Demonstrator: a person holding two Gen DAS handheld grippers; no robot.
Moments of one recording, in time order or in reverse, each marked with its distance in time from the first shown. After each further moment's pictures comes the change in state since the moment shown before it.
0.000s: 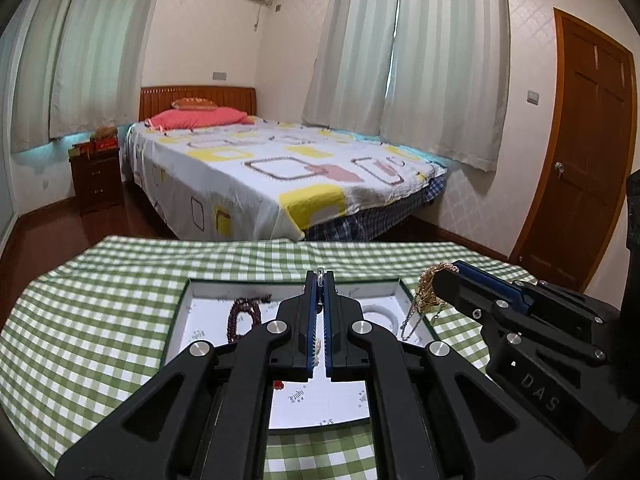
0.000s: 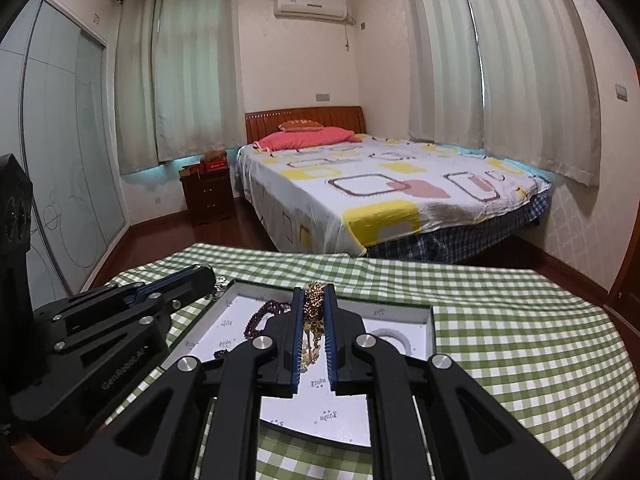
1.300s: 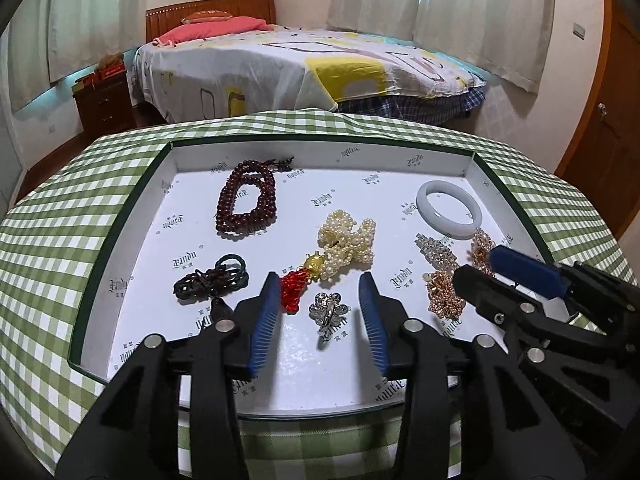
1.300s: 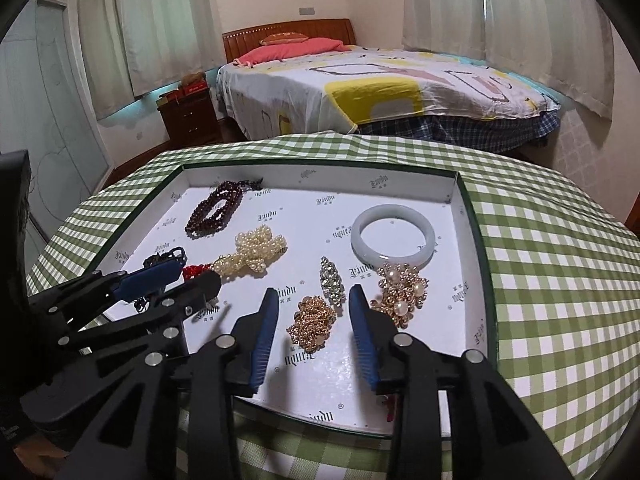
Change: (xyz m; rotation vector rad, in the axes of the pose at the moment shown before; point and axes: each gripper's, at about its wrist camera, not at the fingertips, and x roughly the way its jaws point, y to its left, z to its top) left arm 0.106 0.022 -0.084 -0.010 0.326 0.097; right arm 0.090 -0.026 -0.076 0.055 0.305 -0.020
